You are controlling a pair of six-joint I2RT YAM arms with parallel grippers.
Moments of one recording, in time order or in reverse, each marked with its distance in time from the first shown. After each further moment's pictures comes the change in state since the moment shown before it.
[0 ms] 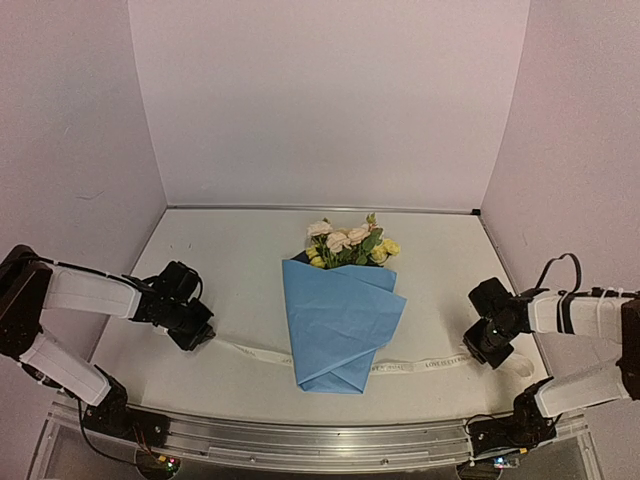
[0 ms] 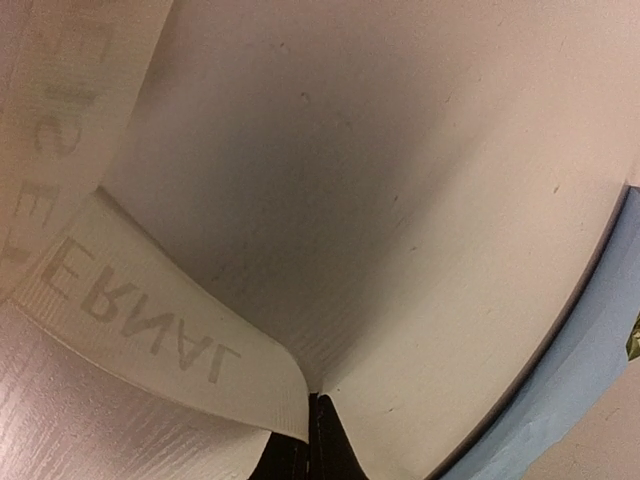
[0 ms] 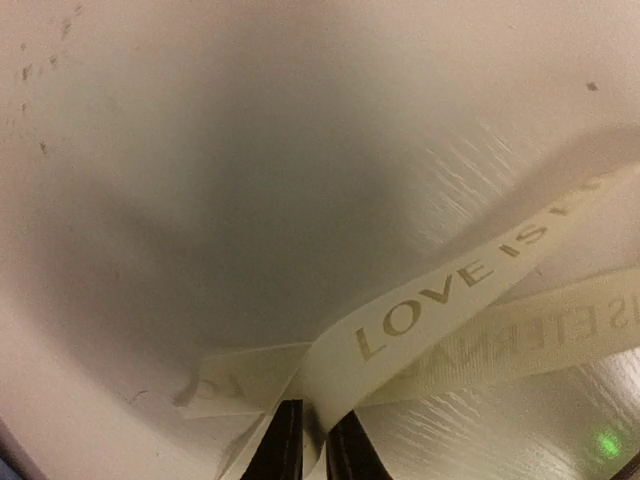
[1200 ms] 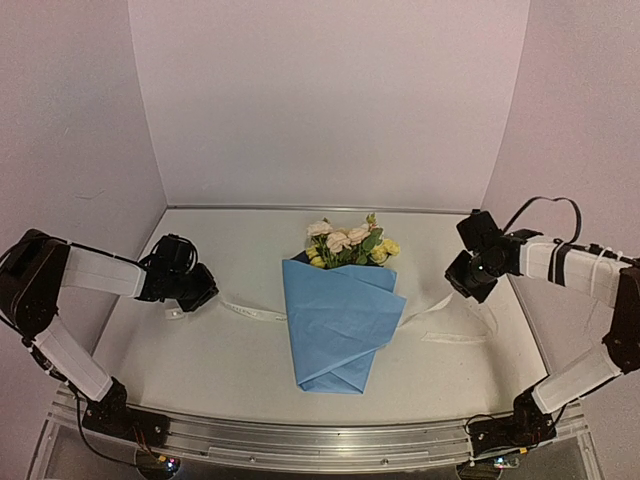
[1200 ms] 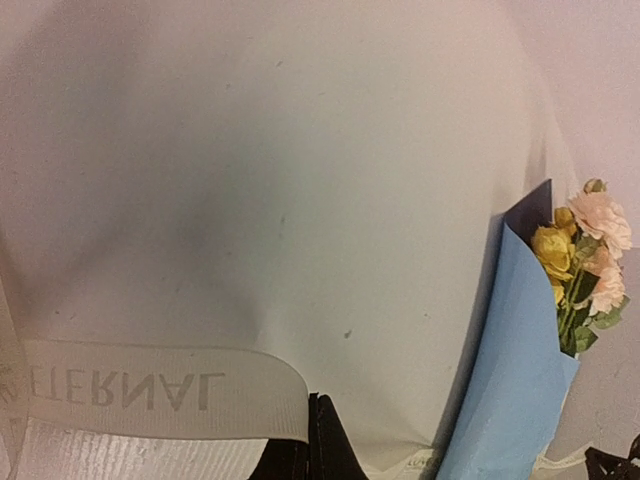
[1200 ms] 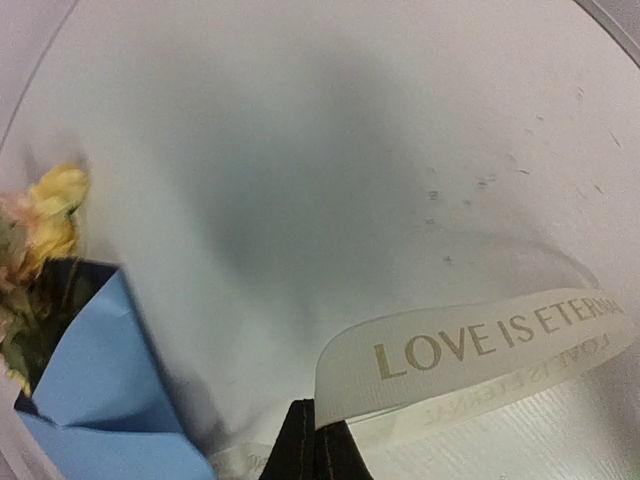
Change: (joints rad) left arm 0.140 0.136 0.128 0.273 -0.004 0.401; right arm -0.001 0.184 0.454 -0.004 0.017 -0.218
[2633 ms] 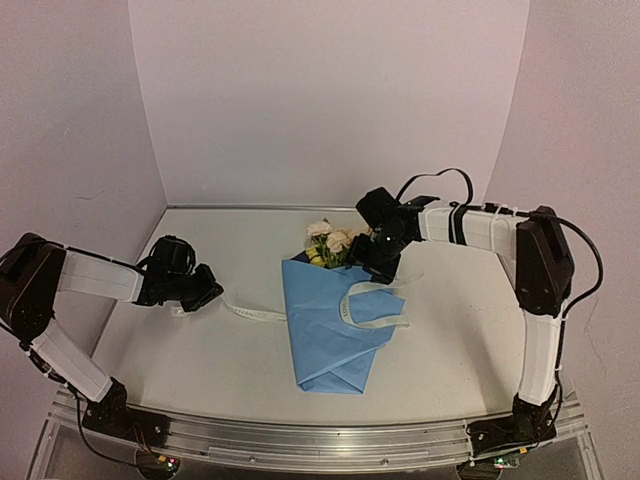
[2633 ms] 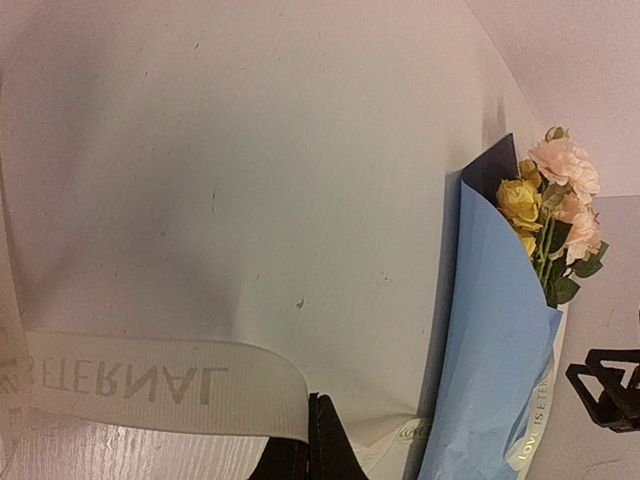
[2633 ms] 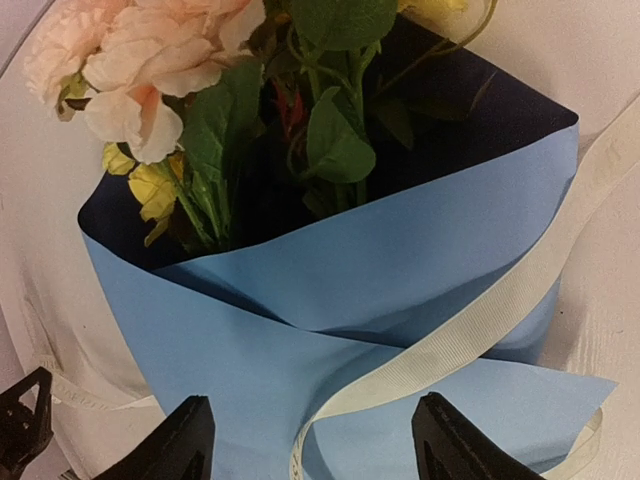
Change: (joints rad) left arm -0.005 -0.037 -0.040 0.074 0.088 0.086; right arm 0.307 0.605 0.700 -0.096 -0.214 -0.116
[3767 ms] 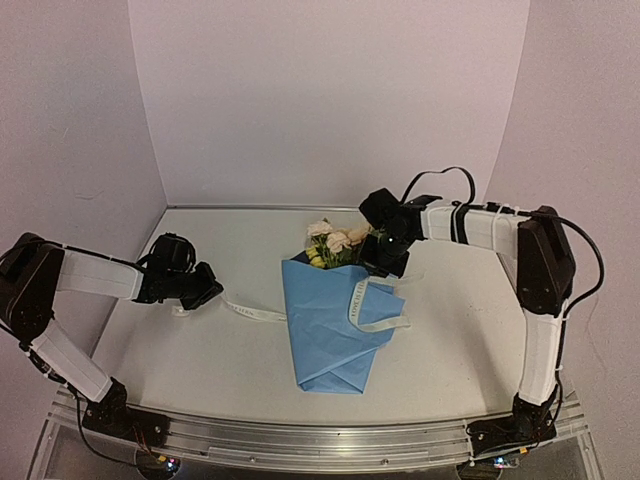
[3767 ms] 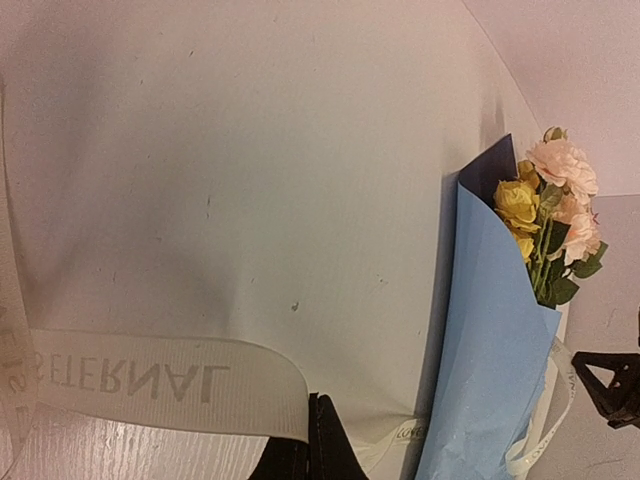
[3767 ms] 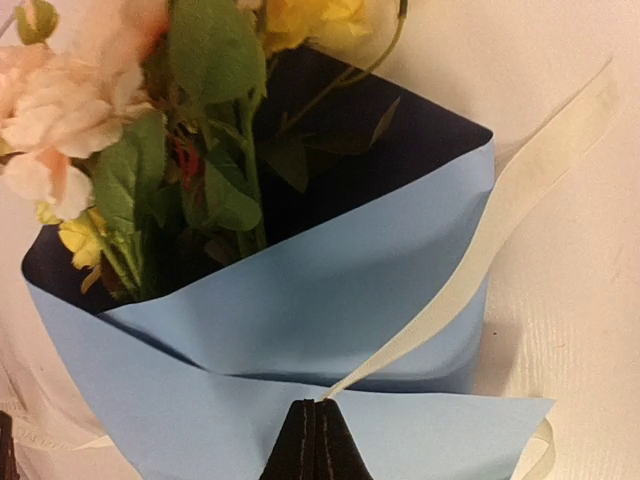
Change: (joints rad) left arm 0.000 -0.004 0.019 -0.028 -0.002 0.007; right arm -0.005 0.014 0.005 -0.056 0.111 0.004
